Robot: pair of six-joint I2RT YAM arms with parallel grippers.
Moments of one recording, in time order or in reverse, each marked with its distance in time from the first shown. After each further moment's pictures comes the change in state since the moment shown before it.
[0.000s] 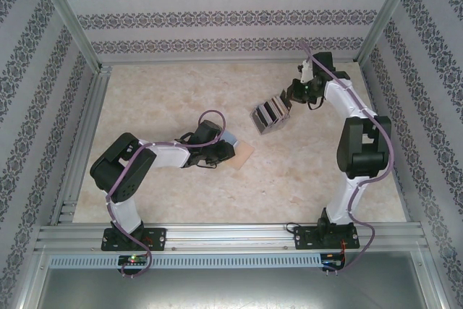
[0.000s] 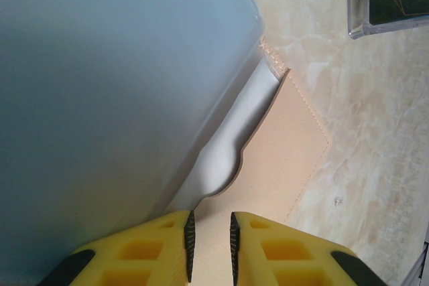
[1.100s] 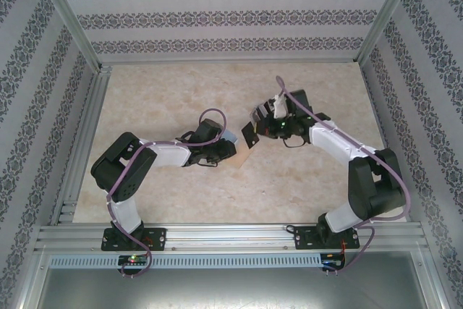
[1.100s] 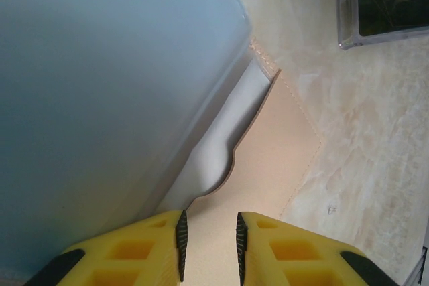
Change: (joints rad) left arm 0.000 0.005 0.020 -0.002 -0.013 0.000; right arm 0.299 -0.374 -0.610 0.363 -0.177 0.270
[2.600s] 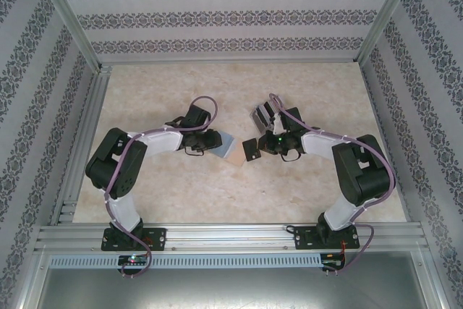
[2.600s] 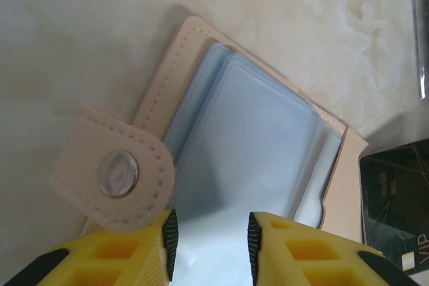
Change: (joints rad) left arm 0.147 -0.011 0.126 -0.315 -0.047 0.264; right arm 0.003 0.142 -0.146 0.175 0.098 0.064
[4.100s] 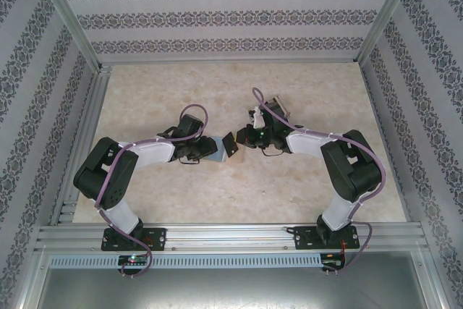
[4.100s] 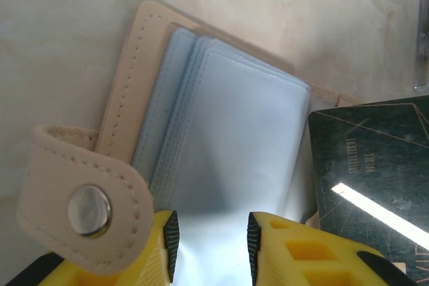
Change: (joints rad) left arm 0.000 -0.113 -0.174 0.104 0.018 -0.142; right arm 0.151 0.061 0.077 0.218 -0.079 0.169
